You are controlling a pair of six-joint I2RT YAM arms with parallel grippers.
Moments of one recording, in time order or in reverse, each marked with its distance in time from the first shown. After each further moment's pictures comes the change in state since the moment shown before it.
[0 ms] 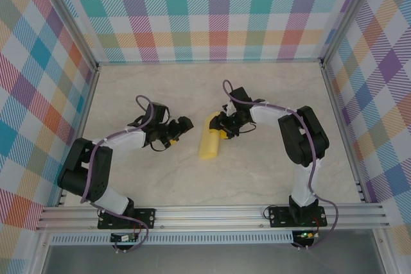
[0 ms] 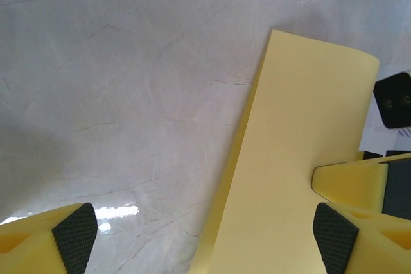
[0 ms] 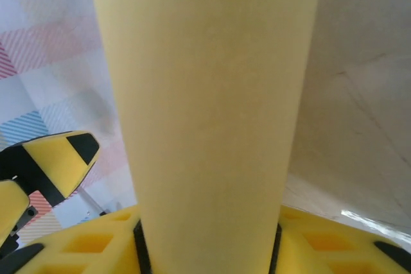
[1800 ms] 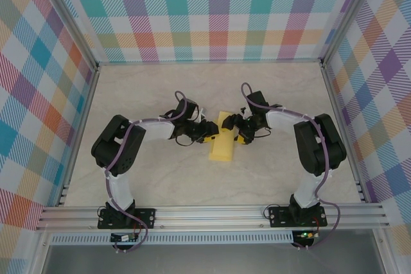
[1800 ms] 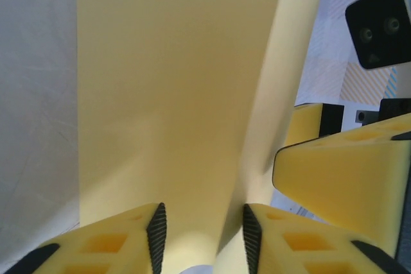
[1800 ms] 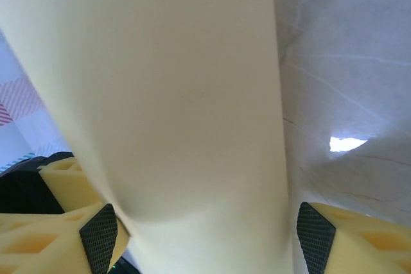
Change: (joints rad) left arm -0.198 0.339 0.247 0.138 0.255 0.001; right arm -0.111 -0.164 -0.201 0.035 0.059 0.056
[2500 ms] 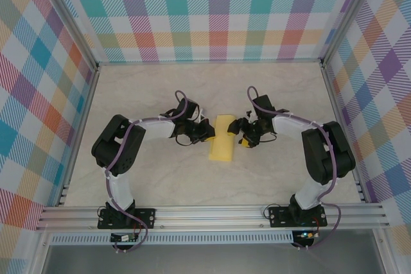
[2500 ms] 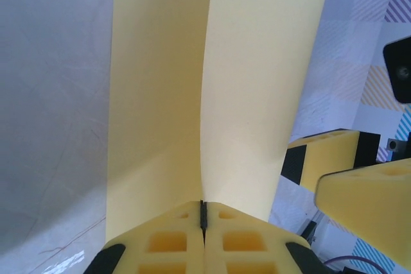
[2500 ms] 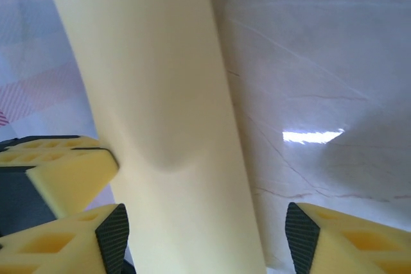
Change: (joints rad) left arm -0.001 0.001 0.023 -0.083 -0.047 0.030; right arm -0.023 -0.106 -0.107 -0.006 0.023 -0.001
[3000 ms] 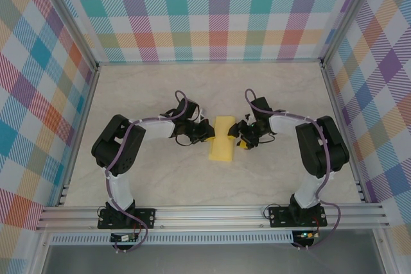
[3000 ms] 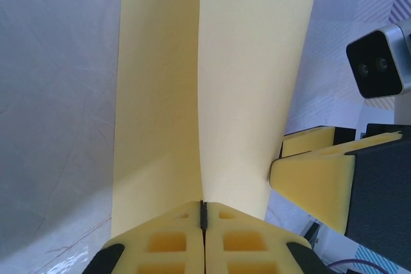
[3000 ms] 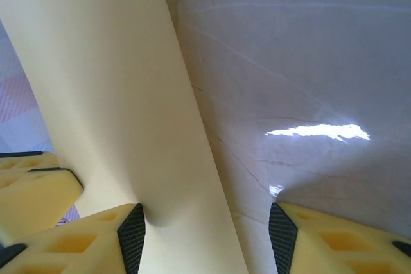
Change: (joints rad) left arm 0.000 0.000 0.000 -0.004 -0.007 0.003; right arm 0.000 0.081 0.015 0.013 -0.015 0.000
